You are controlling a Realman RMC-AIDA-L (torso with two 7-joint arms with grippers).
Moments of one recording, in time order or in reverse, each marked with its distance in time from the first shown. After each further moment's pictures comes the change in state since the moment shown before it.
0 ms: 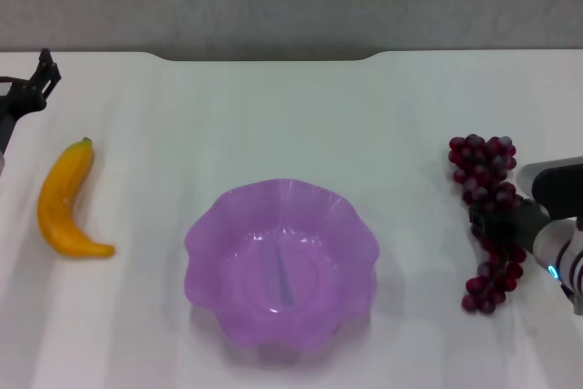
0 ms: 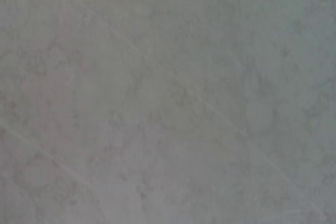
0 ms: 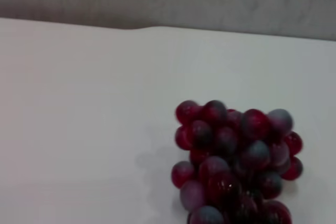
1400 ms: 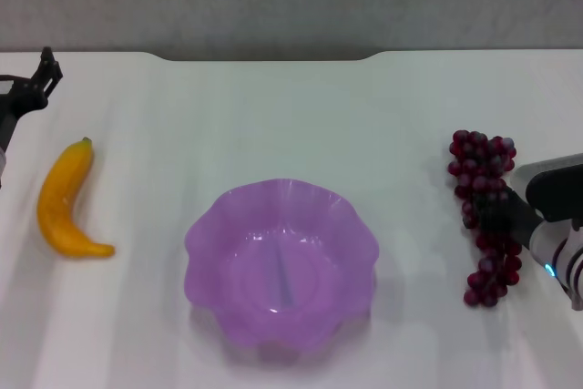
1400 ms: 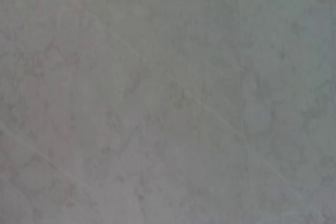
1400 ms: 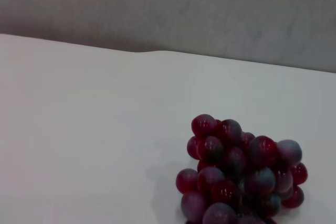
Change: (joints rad) left arm -0.005 0.000 0.000 -0.002 0.000 0.000 0.000; right arm -0.003 0.000 -0.063 -0.004 -0.012 -0.074 0.010
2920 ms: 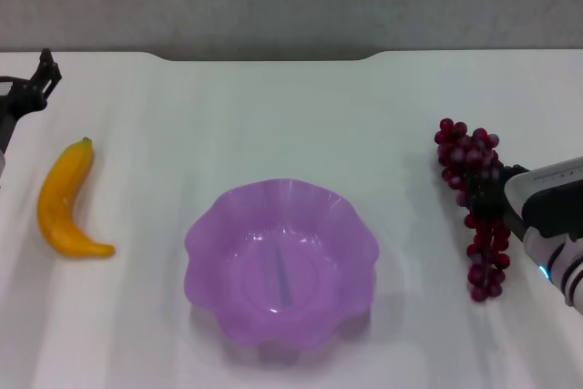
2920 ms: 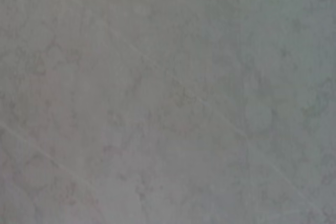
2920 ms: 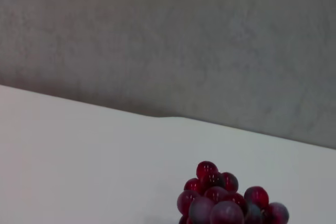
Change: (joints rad) left arm 0.003 0.000 0.000 0.000 0.000 0.000 0.000; right arm -0.051 0.002 -0.150 -0.051 0.007 -0.253 0.002
